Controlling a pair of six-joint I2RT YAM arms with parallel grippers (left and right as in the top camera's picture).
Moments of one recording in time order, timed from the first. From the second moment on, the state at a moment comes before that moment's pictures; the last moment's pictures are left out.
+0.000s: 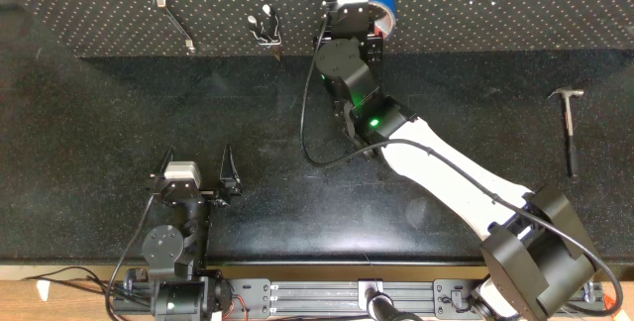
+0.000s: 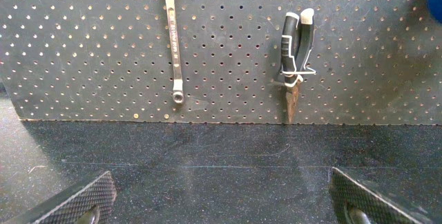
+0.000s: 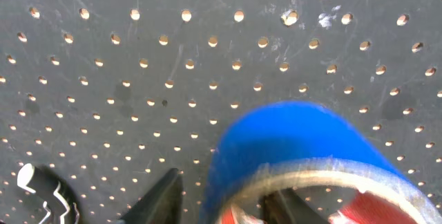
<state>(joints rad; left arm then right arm) 0.06 0.01 0.01 -0.07 0.05 -0.02 0.68 1.72 1.18 0.30 0.63 0.16</state>
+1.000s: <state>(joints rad) 0.06 0.01 0.01 -0.07 0.04 -0.02 -0.46 1.45 1.20 -1.11 0.00 -0.28</state>
